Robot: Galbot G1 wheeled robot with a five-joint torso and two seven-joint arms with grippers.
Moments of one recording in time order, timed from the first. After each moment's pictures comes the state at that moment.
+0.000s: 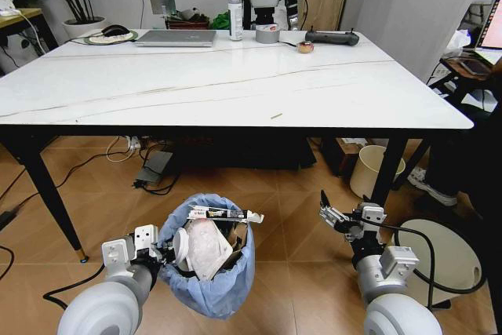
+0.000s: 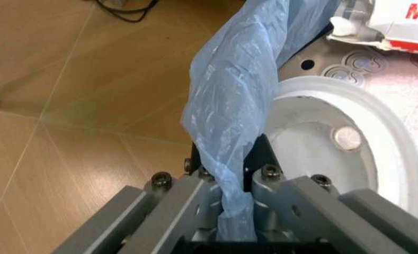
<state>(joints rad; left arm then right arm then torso) 1.56 -1.06 -0.47 -2.41 -1.06 0.74 -0.82 -1.60 1.36 0.41 2.33 0.24 -0.30 0.28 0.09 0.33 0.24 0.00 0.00</state>
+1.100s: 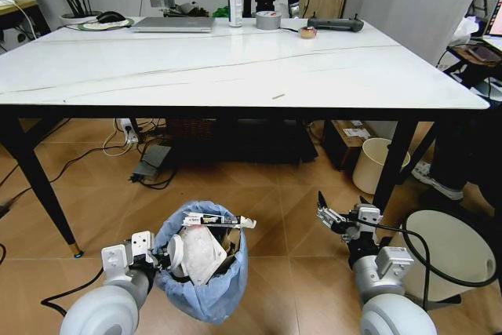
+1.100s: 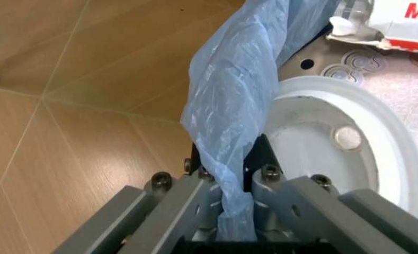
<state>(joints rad) 1.59 -1.07 -0.48 -2.36 -1.01 0.74 -0.78 -1.60 1.37 0.40 2.32 0.23 -0.30 0.28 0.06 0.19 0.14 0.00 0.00</state>
